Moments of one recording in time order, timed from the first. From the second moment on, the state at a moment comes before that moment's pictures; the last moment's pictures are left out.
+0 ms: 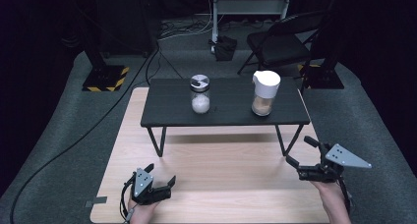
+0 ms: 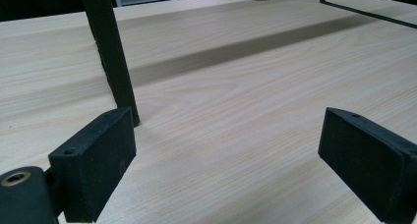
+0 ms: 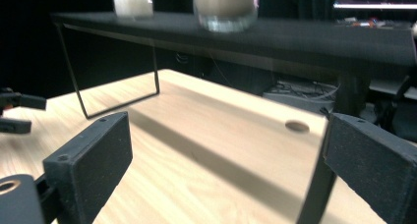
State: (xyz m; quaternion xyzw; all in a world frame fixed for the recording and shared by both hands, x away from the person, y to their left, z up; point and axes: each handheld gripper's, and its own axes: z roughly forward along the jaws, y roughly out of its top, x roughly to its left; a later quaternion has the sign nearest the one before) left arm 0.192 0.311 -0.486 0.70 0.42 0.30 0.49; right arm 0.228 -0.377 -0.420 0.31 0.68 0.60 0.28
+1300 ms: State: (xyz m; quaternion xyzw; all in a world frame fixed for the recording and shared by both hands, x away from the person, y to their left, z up) left arm 0.192 0.313 -0.487 0.70 0.42 0.30 0.50; right arm 0.197 -0.387 -0.498 0.37 0.69 0.54 0.31
